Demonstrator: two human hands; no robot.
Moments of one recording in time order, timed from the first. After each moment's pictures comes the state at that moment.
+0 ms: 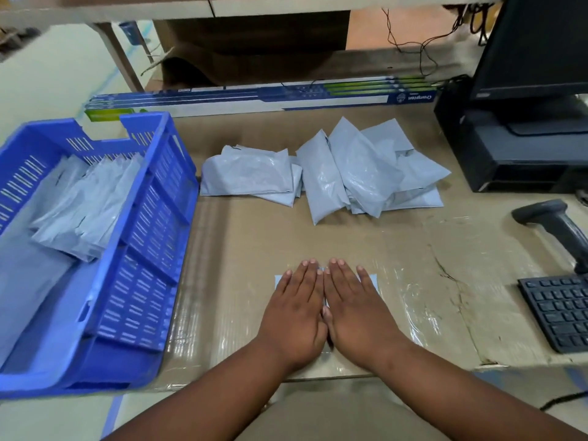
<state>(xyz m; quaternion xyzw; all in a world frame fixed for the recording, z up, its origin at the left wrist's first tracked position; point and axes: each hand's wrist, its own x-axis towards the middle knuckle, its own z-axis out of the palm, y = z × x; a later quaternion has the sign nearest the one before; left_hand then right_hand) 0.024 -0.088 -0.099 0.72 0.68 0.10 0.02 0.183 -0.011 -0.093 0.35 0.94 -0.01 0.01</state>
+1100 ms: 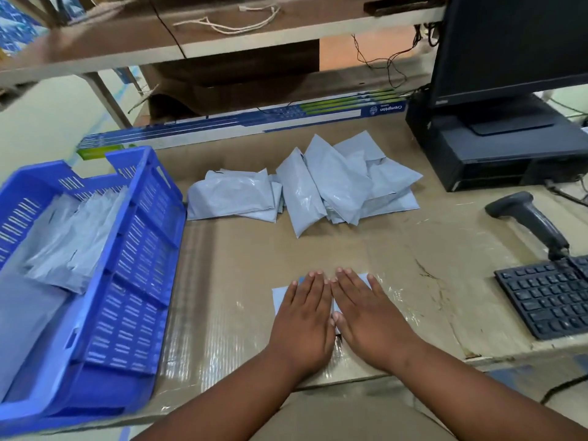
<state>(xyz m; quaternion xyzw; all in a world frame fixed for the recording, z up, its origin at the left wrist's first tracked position) 0.060 -0.069 -0.101 0.74 0.67 0.07 0.01 0.239 0.009 -0.101 0.37 0.93 -0.05 -0.02</state>
